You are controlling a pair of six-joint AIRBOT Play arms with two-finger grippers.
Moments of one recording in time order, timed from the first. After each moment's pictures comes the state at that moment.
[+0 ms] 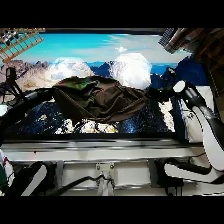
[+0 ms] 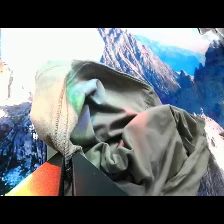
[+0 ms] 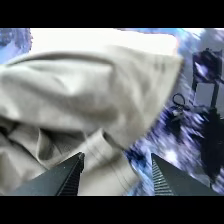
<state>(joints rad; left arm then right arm) 0.20 -0.89 0.62 0.44 -0.73 -0.73 -0.02 -1.40 1.02 -1.15 0.87 1.56</state>
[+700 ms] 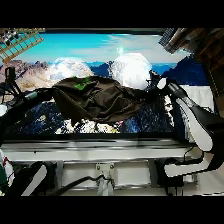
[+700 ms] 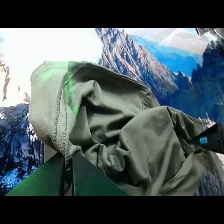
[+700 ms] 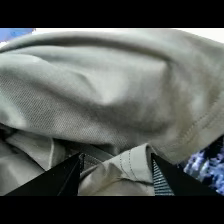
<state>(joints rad) 0.20 -0.89 0.62 0.44 -0.73 -0.73 0.10 -1.57 1.12 -1.19 0.95 1.64</state>
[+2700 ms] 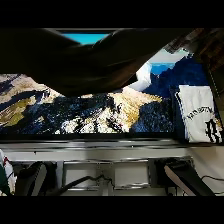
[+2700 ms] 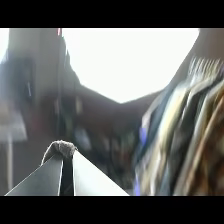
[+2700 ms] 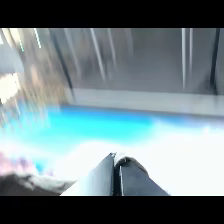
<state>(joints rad) 0.29 -0.58 1.37 0.44 -0.64 -0.83 0.13 -0.82 1.69 -1.24 0.94 1.54</state>
